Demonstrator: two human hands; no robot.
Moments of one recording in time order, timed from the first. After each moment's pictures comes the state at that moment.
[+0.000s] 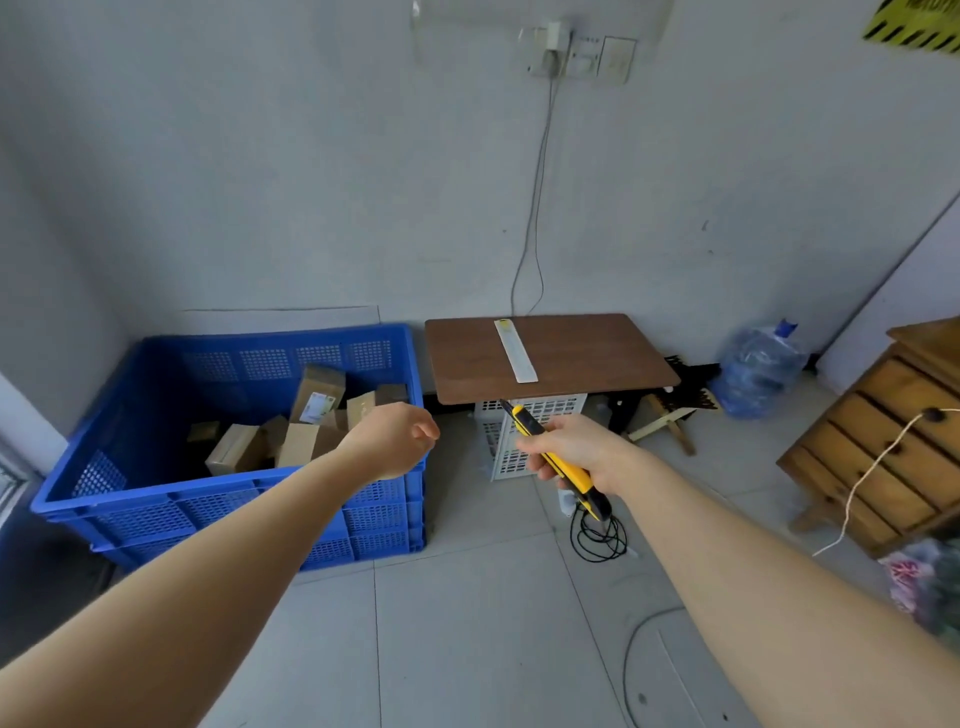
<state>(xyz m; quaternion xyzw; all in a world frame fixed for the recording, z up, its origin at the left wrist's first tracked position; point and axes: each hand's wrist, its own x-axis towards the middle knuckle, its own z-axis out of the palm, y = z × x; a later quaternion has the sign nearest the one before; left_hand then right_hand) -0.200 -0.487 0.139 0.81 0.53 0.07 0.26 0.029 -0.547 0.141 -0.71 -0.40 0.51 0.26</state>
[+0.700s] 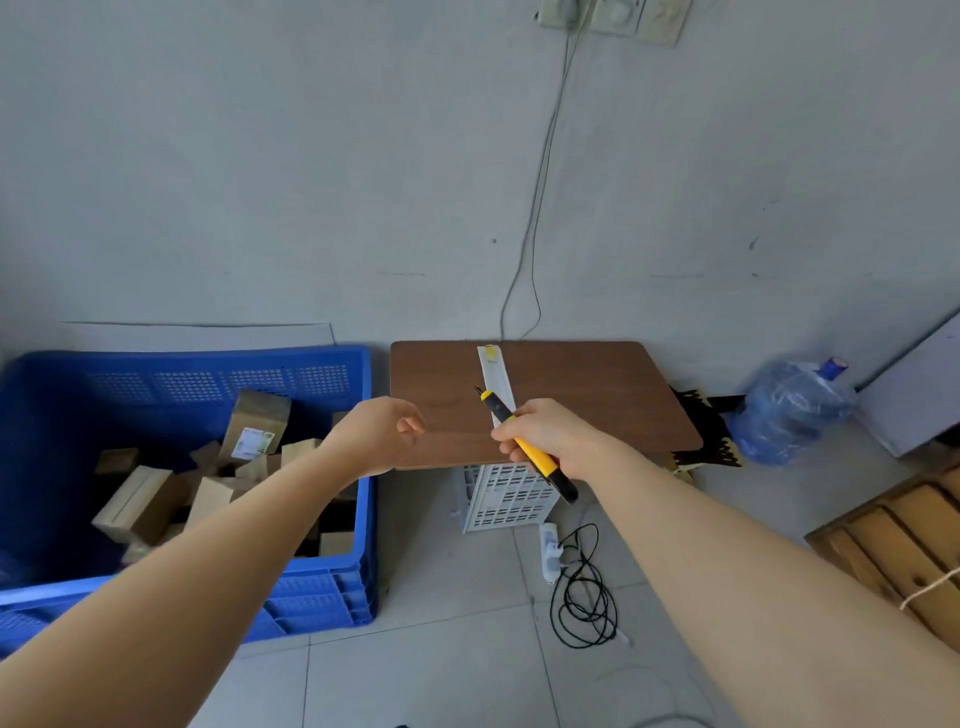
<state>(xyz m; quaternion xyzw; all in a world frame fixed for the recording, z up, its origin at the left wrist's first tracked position) -0.054 -0.219 0.097 0.77 0.55 0.08 0.30 0.164 -0.251 0.107 -0.71 -0.41 0.52 0.23</state>
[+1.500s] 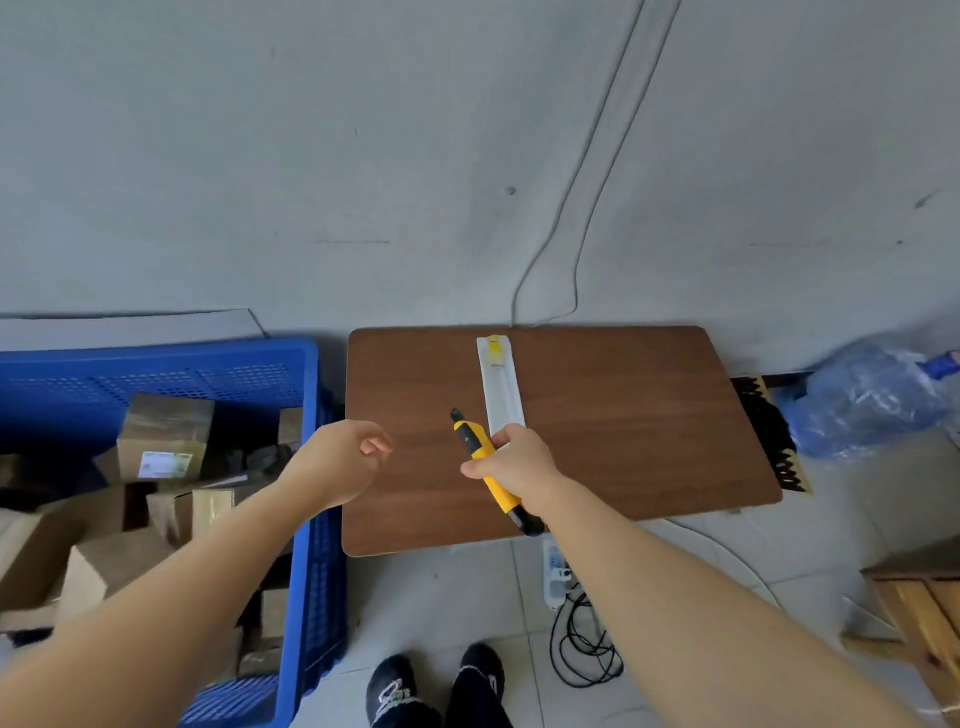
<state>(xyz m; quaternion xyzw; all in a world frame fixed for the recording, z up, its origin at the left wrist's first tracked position) 0.003 0.059 -0.071 0.70 0.60 0.01 0.40 0.217 0.022 -0.072 -0.78 -0.39 0.48 0.12</state>
